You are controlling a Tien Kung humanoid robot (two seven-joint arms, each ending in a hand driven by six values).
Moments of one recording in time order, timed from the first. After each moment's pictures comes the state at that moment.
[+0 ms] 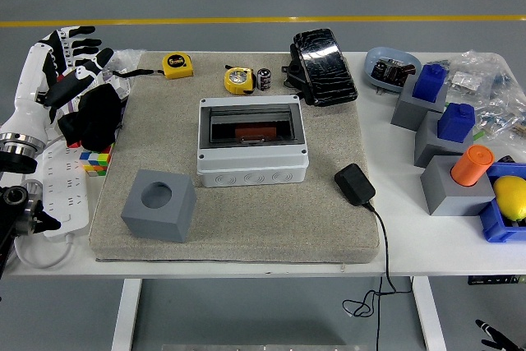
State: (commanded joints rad) left arm -0.22 0.28 -1.39 -1.39 1.35 0.21 -0.14; right arm 0.20 -0.19 0.77 0.18 -0.40 -0.06 -0.13
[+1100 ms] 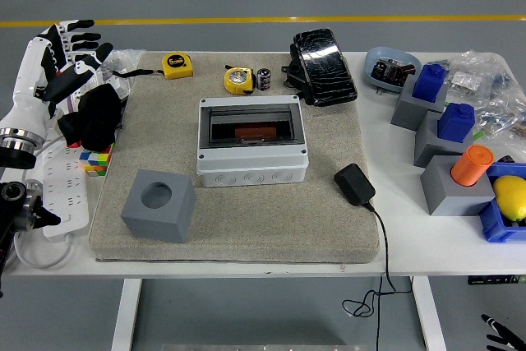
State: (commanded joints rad) left arm -0.24 0.27 -1.41 -1.40 1.35 0.20 -0.14; right arm 0.22 -0.21 0.77 0.18 -0.39 -0.05 -0.13
